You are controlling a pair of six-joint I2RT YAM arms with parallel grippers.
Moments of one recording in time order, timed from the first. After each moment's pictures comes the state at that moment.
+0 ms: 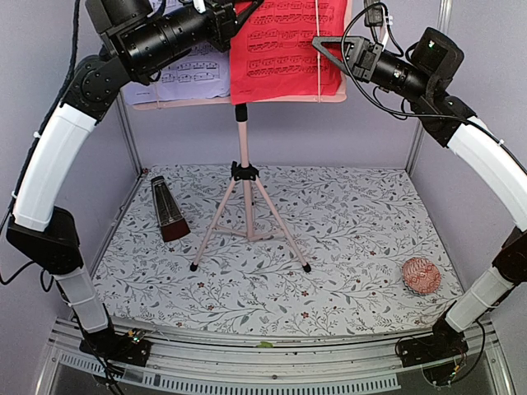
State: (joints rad) left arm -0.94 1.79 2.51 -0.41 0.01 0.33; right arm 0.60 1.55 1.84 0.11 -0.71 0.48
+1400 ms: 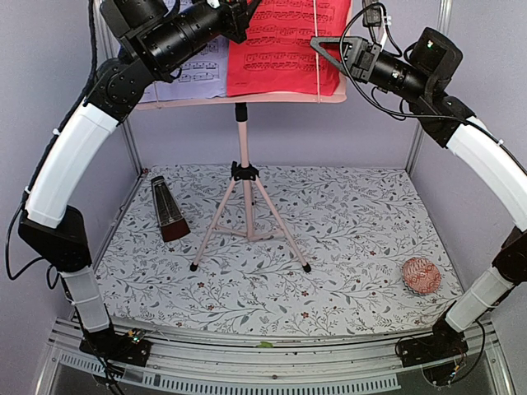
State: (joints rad) left arm -0.94 1.85 2.52 -0.24 -0.06 0.32; right arm 0.61 1.56 1.84 0.11 -0.71 0.48
